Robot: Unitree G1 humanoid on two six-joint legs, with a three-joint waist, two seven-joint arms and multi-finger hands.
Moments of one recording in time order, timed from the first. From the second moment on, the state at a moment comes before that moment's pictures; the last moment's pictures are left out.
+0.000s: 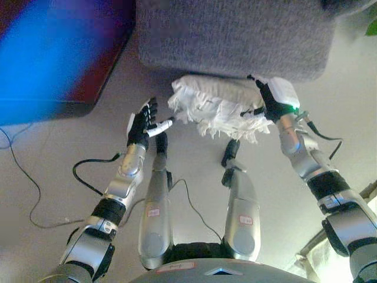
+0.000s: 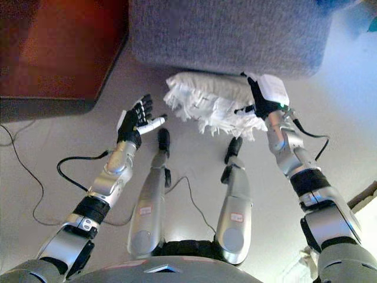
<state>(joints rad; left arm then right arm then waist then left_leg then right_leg) -0.40 0.37 -0.30 0.45 -0.37 -0.13 0.24 -0.63 -0.64 0.40 0.52 -0.44 -0.01 -0.22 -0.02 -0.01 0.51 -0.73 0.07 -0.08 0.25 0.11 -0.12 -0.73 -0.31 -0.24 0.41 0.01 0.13</state>
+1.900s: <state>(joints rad) -0.44 0.35 -0.21 0.40 -0.44 -0.17 0.40 -0.88 -0.61 0.52 0.58 -0.29 0.06 -0.25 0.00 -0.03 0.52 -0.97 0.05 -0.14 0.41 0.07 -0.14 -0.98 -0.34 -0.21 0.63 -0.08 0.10</state>
